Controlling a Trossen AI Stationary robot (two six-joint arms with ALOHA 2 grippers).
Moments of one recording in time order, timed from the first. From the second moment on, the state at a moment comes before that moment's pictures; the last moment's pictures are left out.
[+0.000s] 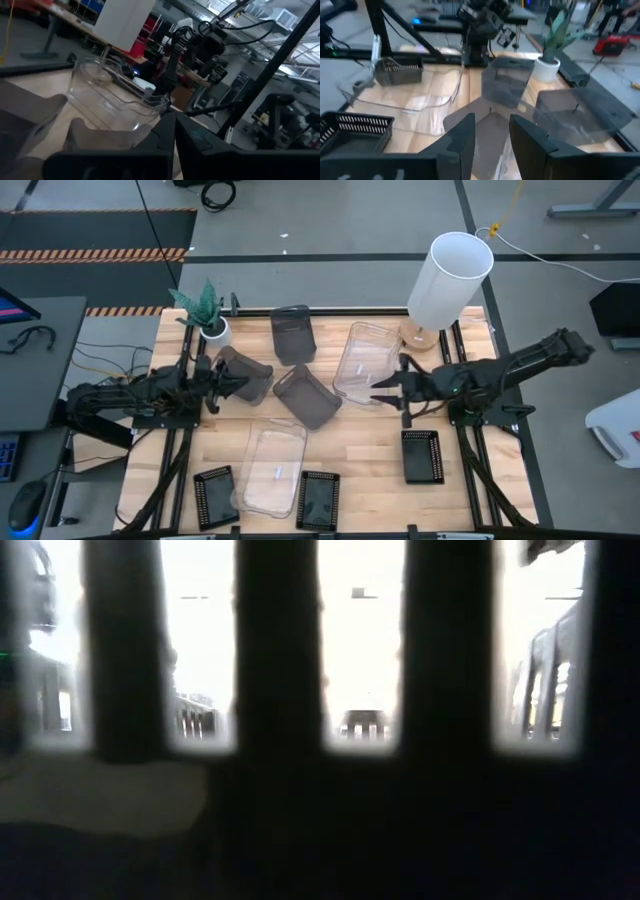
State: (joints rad) left arm 0.04 0.08 0.04 0.16 -0.10 -0.54; right arm 0.27 0.86 0.60 0.00 0.33 0.00
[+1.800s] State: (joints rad) left arm 0.07 0.85 0.51 -0.25 -0.03 -0.55; right arm -0.01 0.18 0.01 0.34 0.08 0.05
